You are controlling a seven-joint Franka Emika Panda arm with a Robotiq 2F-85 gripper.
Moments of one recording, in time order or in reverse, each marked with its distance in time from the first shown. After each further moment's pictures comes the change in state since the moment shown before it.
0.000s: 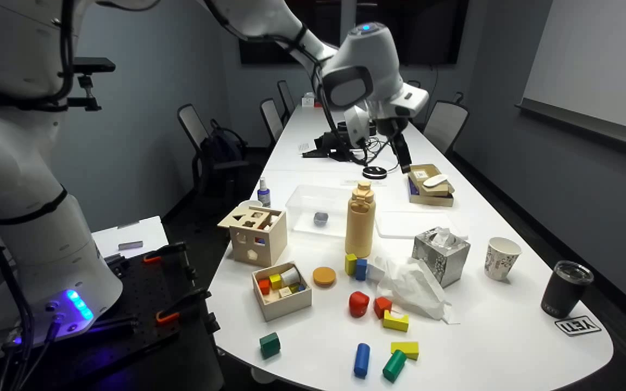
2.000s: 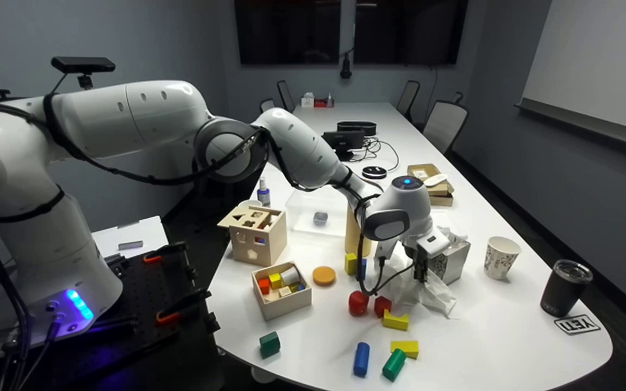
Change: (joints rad) arm -0.098 0.939 -0.088 0.859 -0.068 -0.074 0.414
